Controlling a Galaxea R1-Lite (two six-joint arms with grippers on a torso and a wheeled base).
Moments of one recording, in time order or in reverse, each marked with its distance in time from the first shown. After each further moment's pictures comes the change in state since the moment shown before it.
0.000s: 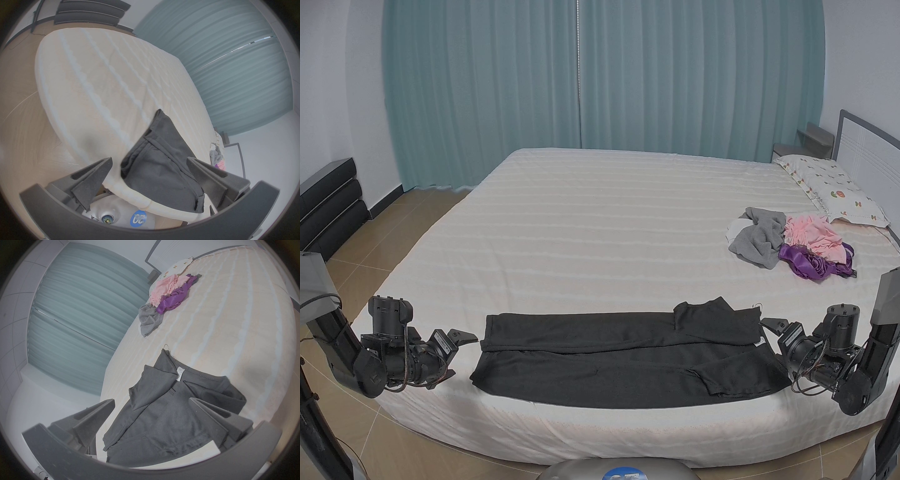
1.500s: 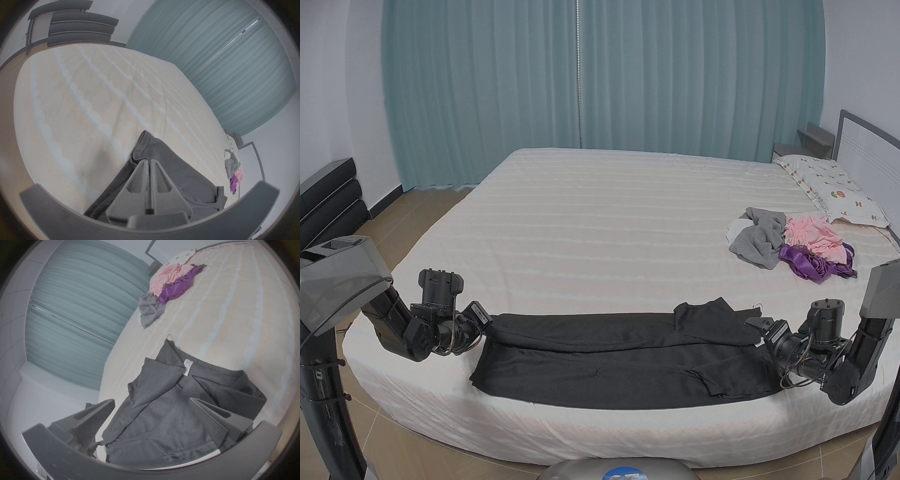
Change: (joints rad) left arm -0.123 0.229 -0.422 0.158 0.256 0.037; right arm 0.024 0.052 -0.122 0.113 0.035 0.005
